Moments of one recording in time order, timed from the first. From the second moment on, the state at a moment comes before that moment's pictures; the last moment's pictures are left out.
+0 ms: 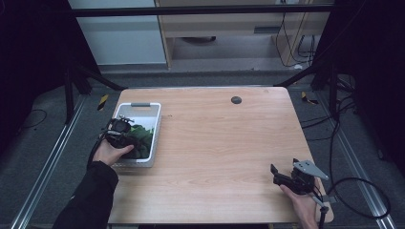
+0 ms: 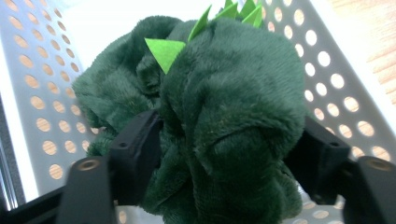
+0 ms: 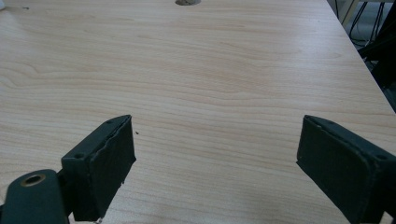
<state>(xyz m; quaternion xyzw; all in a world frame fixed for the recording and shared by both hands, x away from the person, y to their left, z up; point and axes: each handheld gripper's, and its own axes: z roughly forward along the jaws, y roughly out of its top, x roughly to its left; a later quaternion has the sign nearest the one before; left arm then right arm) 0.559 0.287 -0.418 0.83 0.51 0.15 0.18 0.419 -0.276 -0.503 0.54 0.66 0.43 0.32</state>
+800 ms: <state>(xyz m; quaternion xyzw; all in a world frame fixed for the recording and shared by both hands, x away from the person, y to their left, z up) 0.562 0.289 -0.419 0.83 0.52 0.12 0.18 0.420 -0.276 -0.505 0.53 0.66 0.42 0.31</state>
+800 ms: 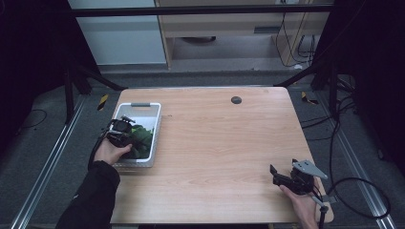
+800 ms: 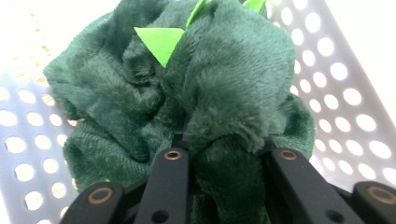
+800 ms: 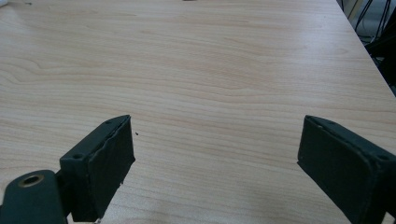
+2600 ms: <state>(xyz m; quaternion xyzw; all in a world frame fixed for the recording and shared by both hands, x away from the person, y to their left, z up) 0.486 0.234 -0.290 0.89 0.34 0.15 0.25 0.420 -0.276 -0.505 0.53 0.67 0.42 0.31</state>
